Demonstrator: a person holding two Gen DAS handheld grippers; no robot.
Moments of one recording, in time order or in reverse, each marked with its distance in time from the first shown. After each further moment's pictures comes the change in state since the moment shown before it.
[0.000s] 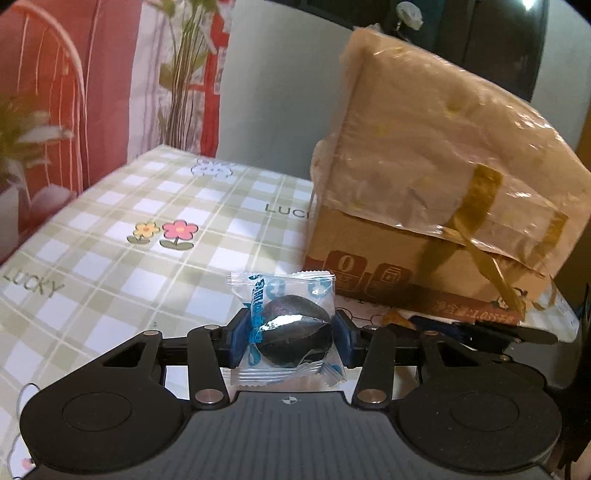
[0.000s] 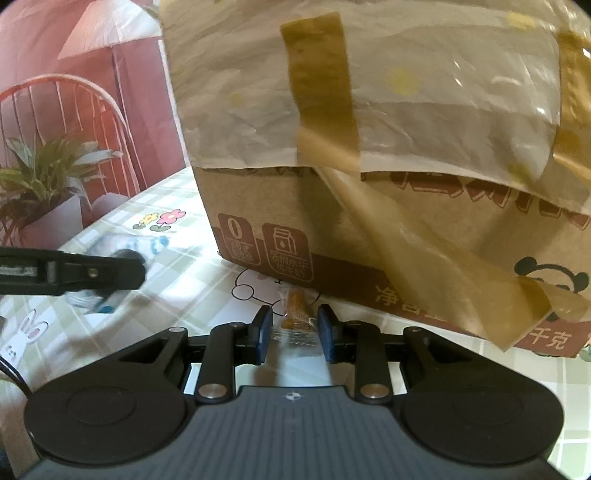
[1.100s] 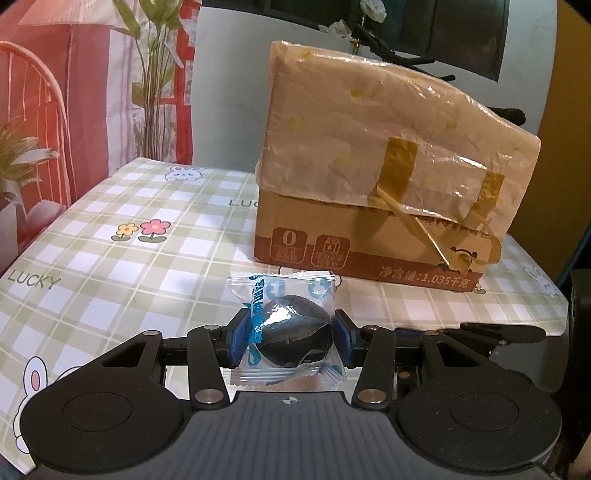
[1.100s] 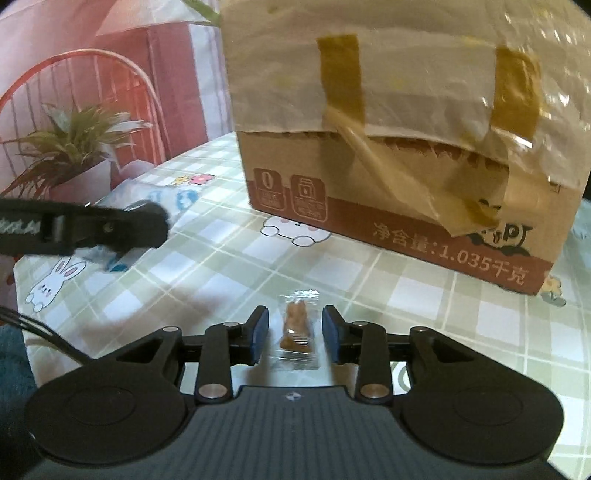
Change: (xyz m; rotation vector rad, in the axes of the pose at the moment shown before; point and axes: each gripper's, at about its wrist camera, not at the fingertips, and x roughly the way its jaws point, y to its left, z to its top) left arm -0.039 -0.032 -0.024 0.082 0.001 -0.038; right arm -0.051 0.010 -0.031 -0.033 0.057 0.023
